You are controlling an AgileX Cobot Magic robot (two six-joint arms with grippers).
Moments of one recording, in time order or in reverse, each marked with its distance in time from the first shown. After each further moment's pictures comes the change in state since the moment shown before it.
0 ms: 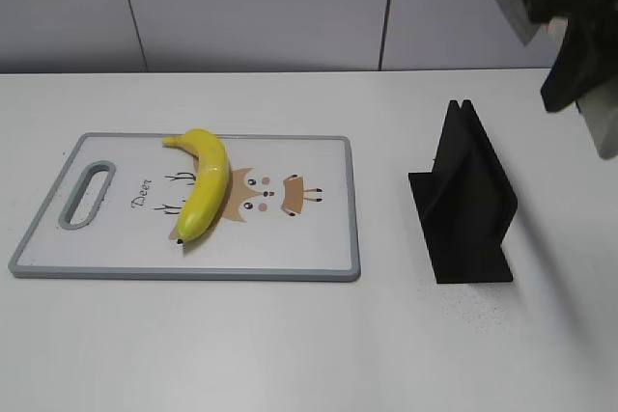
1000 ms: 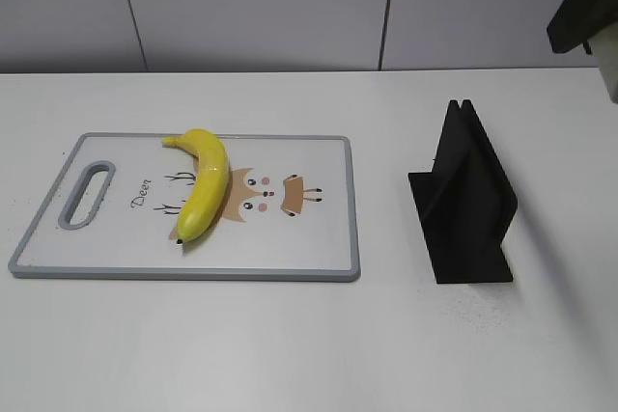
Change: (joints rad) left arm 0.000 0.000 0.000 -0.007 0.000 0.000; right arm 0.000 -0.034 -0.119 0.008 0.005 -0.070
